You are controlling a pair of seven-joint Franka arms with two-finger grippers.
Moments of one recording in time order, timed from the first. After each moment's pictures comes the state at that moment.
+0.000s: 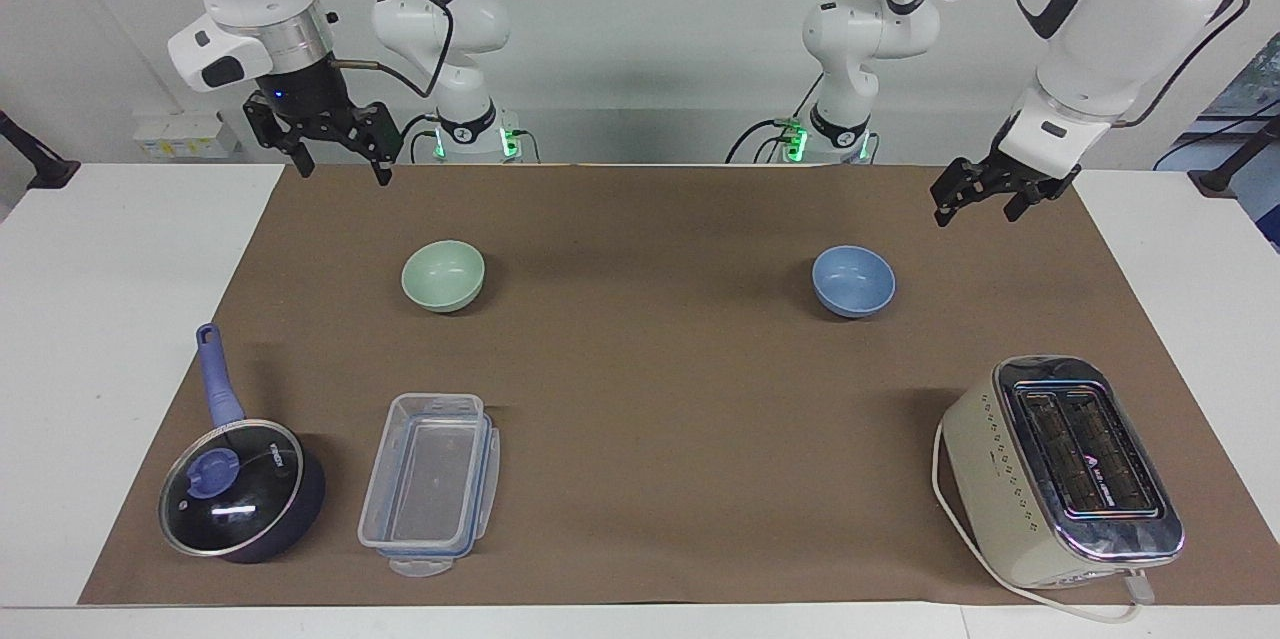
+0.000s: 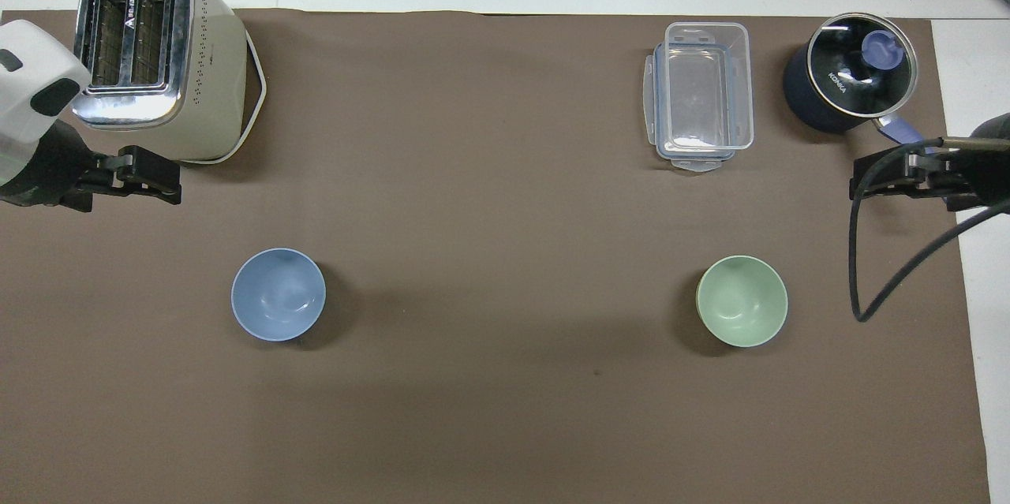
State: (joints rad) left arm -0.02 0.05 -0.10 -1.57 -0.02 1.56 -0.14; right arm -0.01 0.00 0.06 -1.51 -0.03 1.52 0.19
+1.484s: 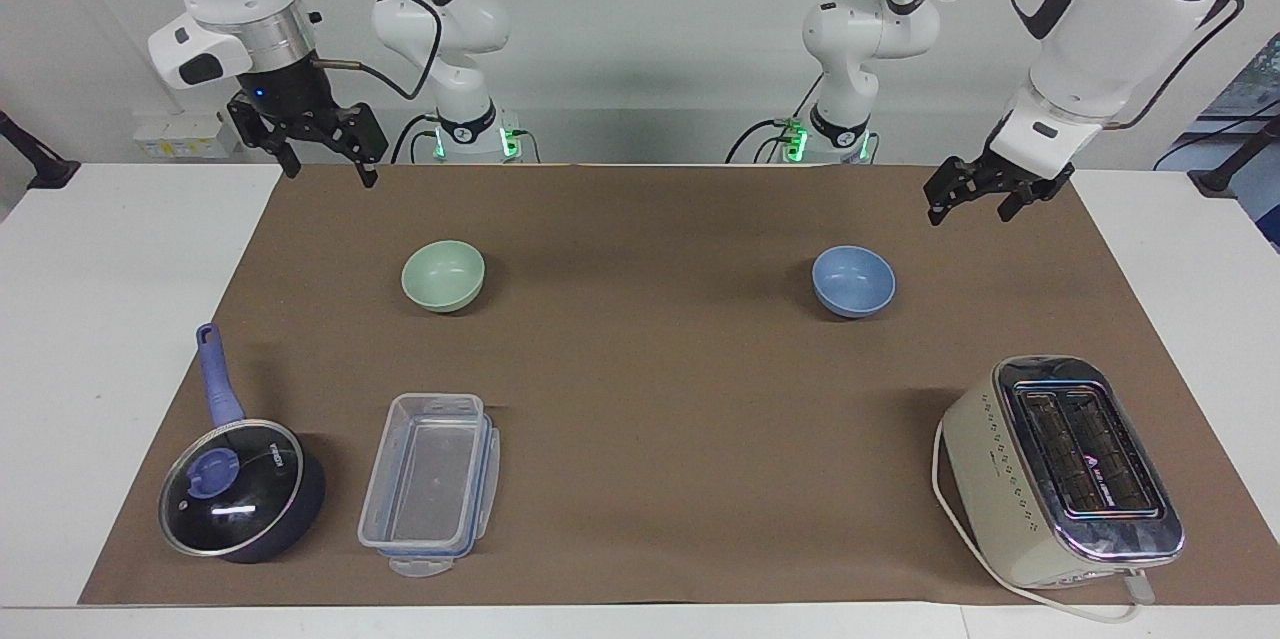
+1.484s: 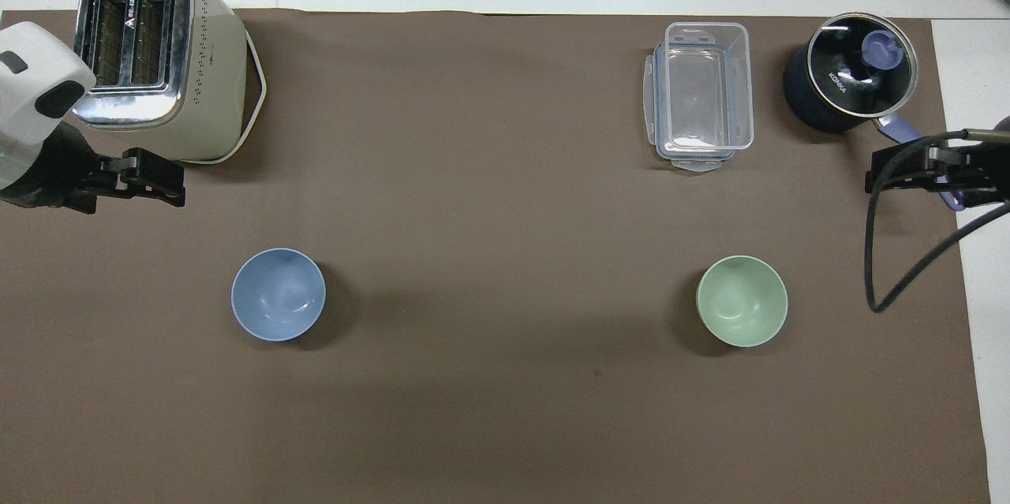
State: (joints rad) left arm -0.02 0.05 -0.10 -1.57 -0.02 1.56 -0.14; right arm -0.03 0.00 0.05 -1.50 -0.02 1.53 0.19
